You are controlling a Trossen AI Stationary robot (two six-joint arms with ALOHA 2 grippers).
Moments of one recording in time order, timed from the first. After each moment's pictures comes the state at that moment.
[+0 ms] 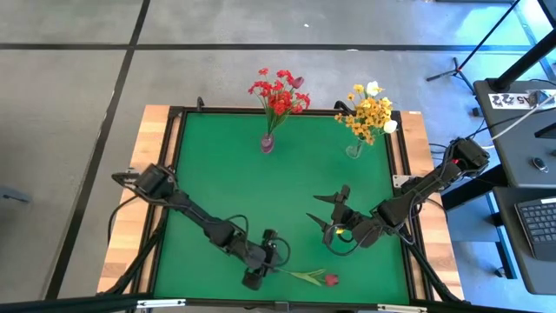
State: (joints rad) left arm -0.54 2.02 1.09 0.24 -0.18 -0.16; right arm 0.63 1.43 0.73 0.25 0.98 0.26
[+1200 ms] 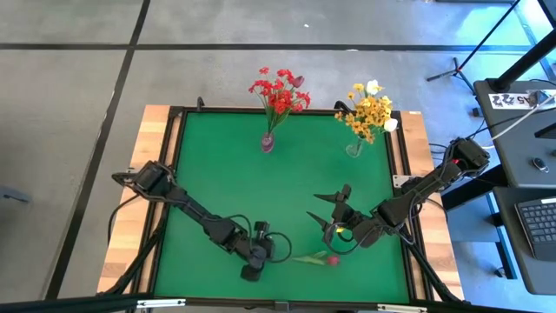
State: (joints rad) left arm -0.51 2.01 1.09 -0.06 -0.26 -0.31; right arm 0.63 1.43 0.73 0.26 1.00 0.28
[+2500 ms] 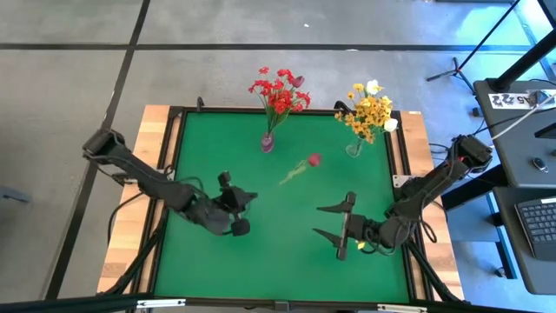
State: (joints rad) left arm -0.50 1.38 0.90 -0.25 -0.87 -0.42; right arm 0.75 1.36 0.72 0.61 0.92 -0.05
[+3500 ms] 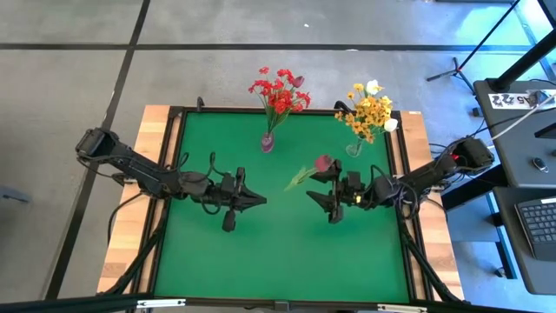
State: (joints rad) left arm -0.29 1.29 0.54 0.80 -0.24 -0.21; right arm 0.34 1.36 0.53 1.20 0.43 0.07
